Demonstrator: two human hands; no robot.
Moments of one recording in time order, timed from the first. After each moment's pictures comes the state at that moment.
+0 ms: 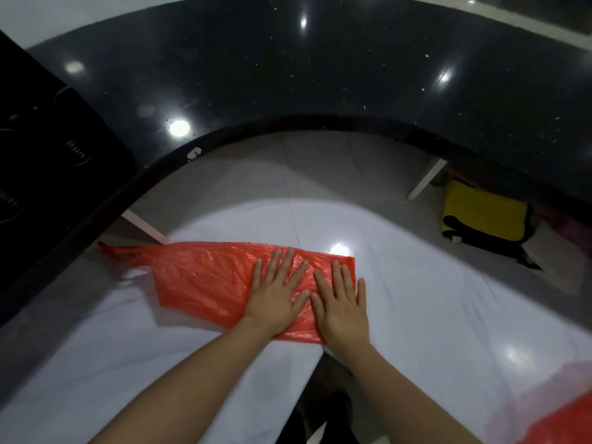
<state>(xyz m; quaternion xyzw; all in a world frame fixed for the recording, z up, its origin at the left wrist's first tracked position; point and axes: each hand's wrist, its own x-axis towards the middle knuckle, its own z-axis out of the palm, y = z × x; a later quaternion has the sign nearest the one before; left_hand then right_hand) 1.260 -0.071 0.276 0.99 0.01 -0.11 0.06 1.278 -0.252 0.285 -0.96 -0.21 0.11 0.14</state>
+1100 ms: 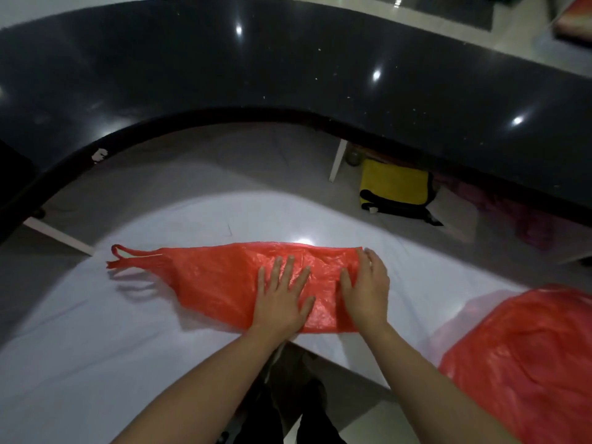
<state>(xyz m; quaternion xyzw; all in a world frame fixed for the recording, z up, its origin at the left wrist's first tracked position) 1.249 -0.220 0.276 0.99 -0.05 -0.10 0.08 1.287 -0.407 0.323 -0.96 0.06 -0.02 0.26</state>
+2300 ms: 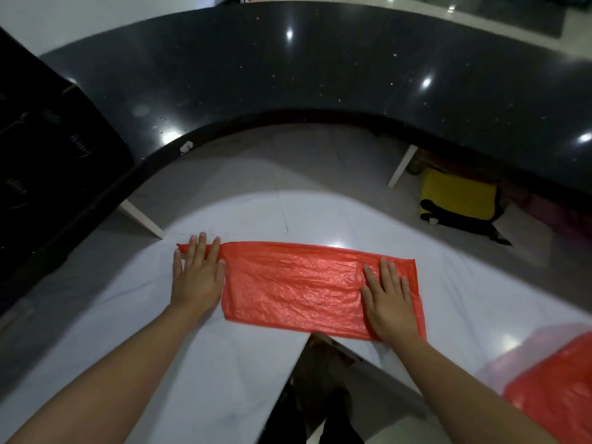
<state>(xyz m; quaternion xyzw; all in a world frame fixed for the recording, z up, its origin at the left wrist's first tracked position) 1.217 0.037 0.302 0.98 0.18 -0.06 0.09 1.279 -0.371 0.287 -0.98 -0.12 0.13 0.09</state>
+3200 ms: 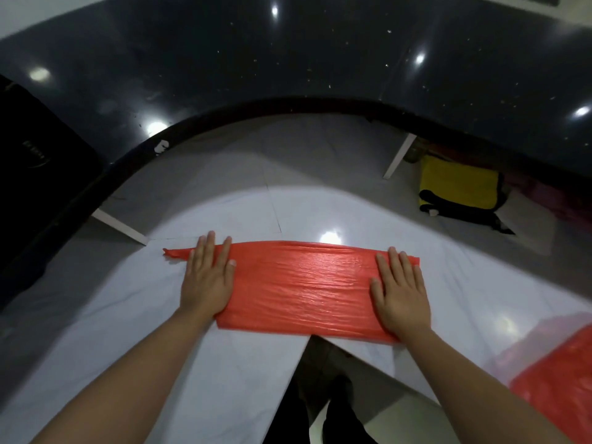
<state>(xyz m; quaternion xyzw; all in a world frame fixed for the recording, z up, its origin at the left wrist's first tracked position) 1.242 0.018 0.278 0.98 0.14 -0.07 0.11 1.298 -0.392 0.277 -0.99 -0.09 0.09 0.08</state>
